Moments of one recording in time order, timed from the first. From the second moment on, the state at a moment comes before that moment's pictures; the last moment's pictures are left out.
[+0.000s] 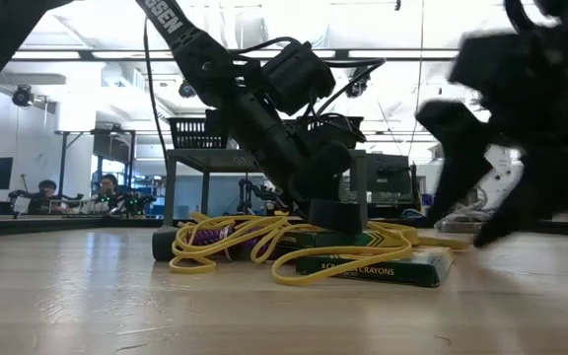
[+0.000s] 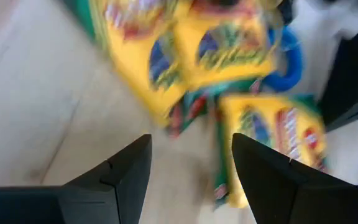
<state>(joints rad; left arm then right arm) 0.00 2.15 1.24 0.04 0.03 -0.13 0.55 1.69 0.76 -0.17 0.45 0.07</state>
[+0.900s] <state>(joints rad) 0.00 2.14 1.24 0.02 0.07 -0.13 0.50 1.71 0.73 -0.14 0.63 -0.05</state>
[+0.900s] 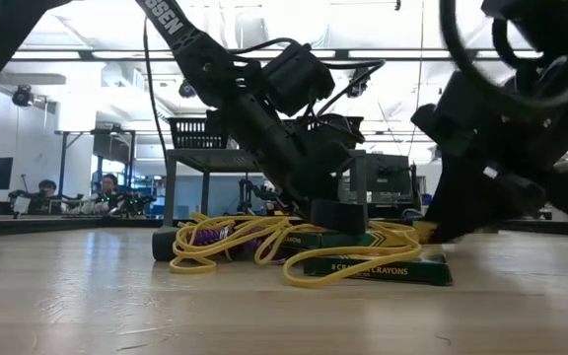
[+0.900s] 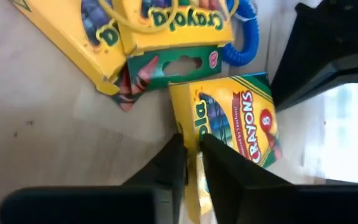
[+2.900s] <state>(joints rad) -0.17 2.03 0.98 0.58 -0.22 0.08 0.36 1.36 0.55 0.24 0.51 0.21</state>
